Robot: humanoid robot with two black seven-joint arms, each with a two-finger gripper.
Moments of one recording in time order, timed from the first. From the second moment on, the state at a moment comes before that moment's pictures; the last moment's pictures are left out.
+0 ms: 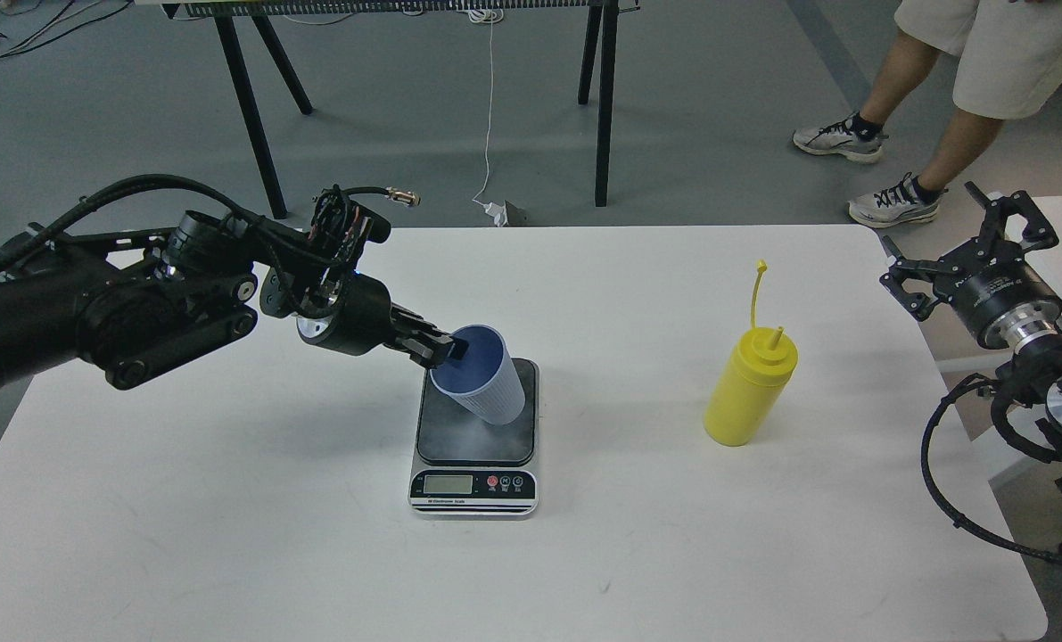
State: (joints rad) left arm -1.18 0.43 0.02 -0.98 1.61 -0.49 -0.49; right arm 0.55 -0.47 1.00 0.61 0.17 0.49 0.02
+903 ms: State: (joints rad) left arm -1.15 0.45 0.03 -0.96 1.61 -0.49 -0.49; right arm 0.53 -0.47 1.00 0.61 0.17 0.49 0.02
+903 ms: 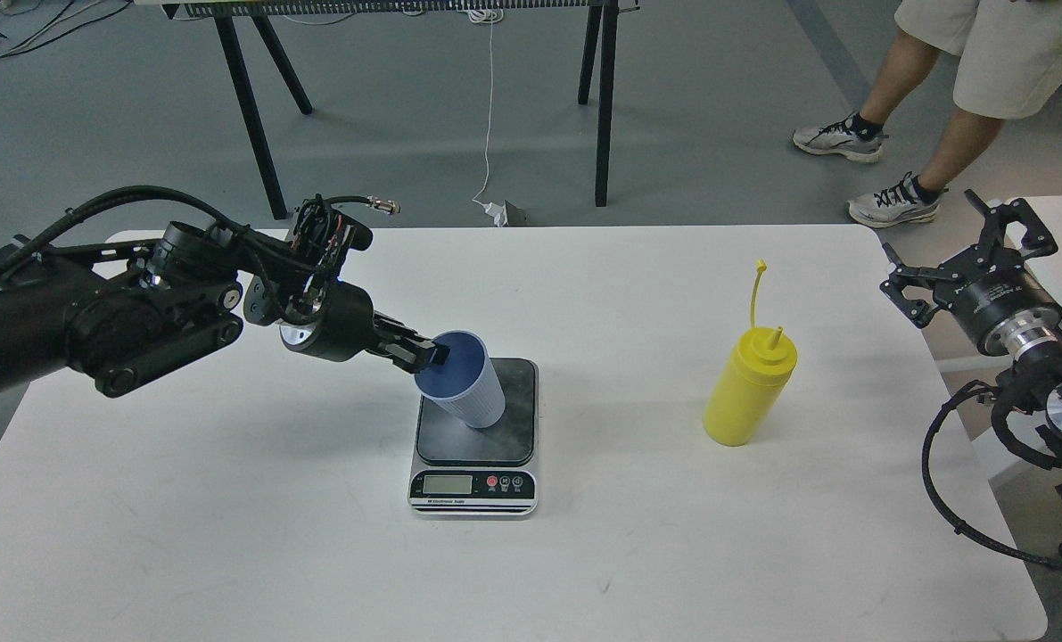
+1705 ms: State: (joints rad) left arm -1.17 0.49 0.01 -0.96 1.56 -0.49 -0.49; right arm 0.52 -0.47 0.99 0.62 0.17 0.49 0.01
